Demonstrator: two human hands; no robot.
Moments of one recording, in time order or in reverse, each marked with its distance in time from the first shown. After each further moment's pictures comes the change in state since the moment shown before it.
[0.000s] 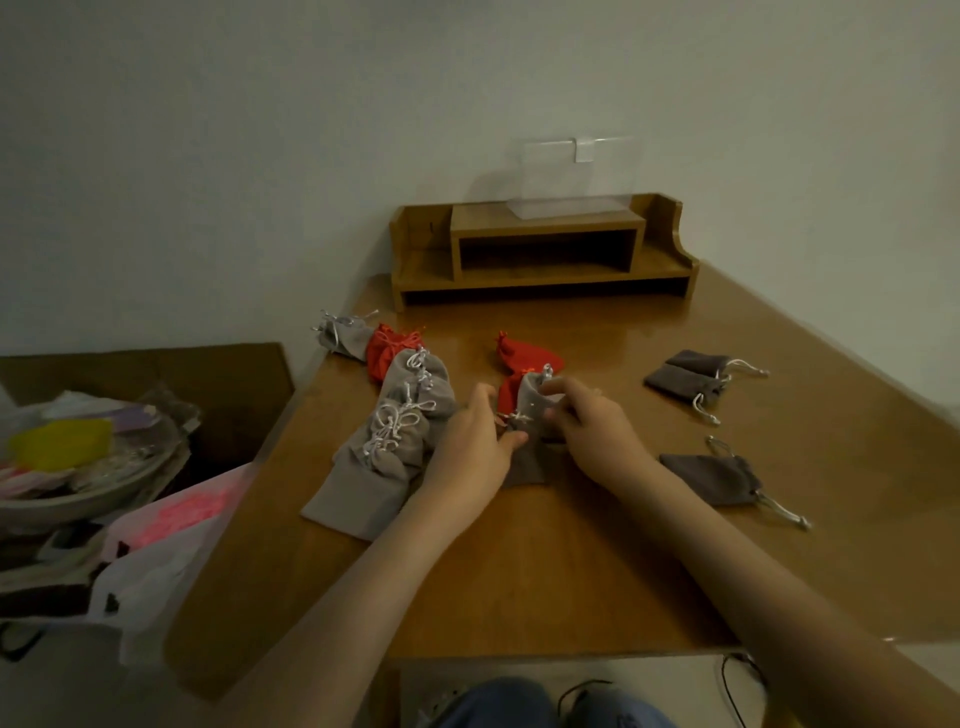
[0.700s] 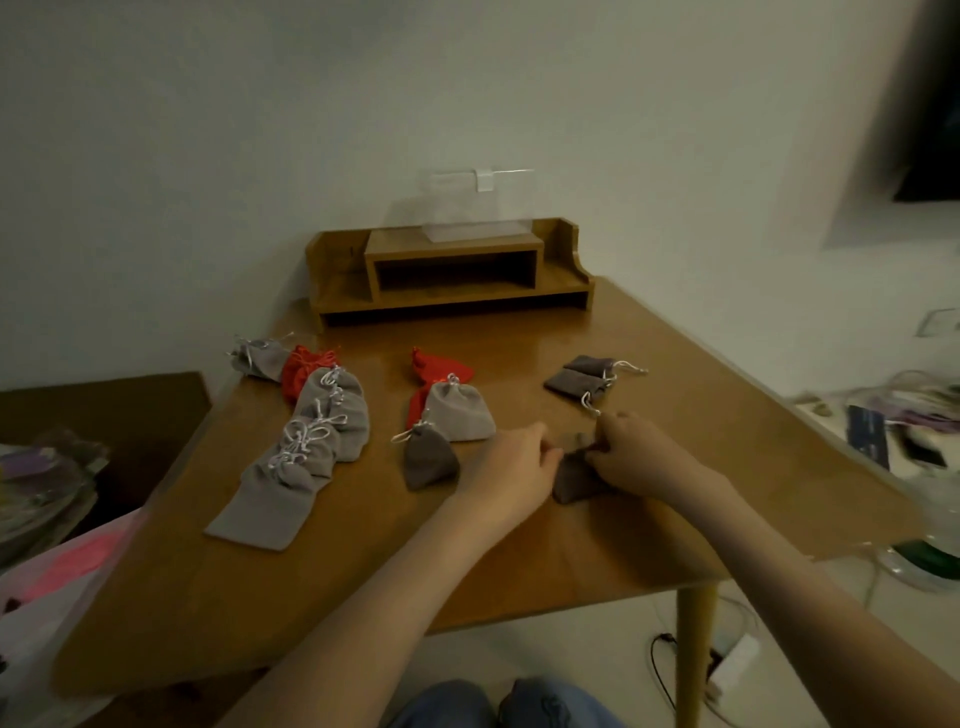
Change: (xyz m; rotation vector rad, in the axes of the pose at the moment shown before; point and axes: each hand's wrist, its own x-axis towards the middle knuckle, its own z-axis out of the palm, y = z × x) left_hand -0.031 0.090 0.059 0.191 -0.235 0.276; right_hand -0.053 0.058 -0.106 -0.620 -0.172 0.286
